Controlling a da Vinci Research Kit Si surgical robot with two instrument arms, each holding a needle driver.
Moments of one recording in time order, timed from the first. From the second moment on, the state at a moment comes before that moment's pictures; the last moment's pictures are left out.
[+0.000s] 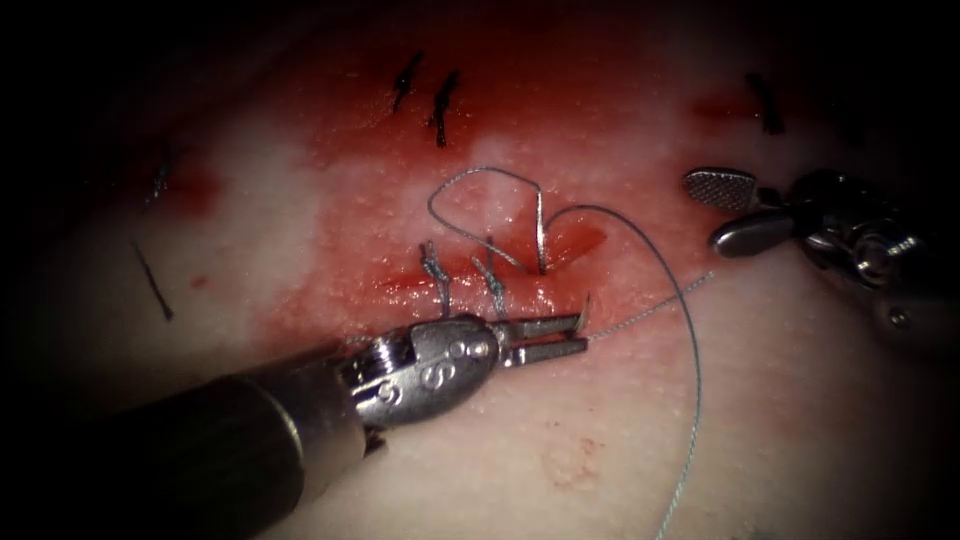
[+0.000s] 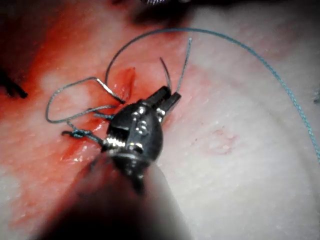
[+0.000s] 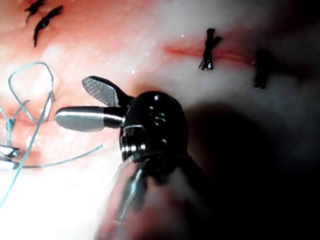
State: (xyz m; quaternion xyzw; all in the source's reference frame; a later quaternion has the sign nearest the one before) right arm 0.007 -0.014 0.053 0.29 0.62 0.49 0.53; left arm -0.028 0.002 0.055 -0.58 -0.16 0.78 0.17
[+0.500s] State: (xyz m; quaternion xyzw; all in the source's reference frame) right arm 0.007 -0.014 0.051 0.16 0.63 0.35 0.67; left arm -0.029 0.000 0.049 -0.62 -0.31 0.68 0.24
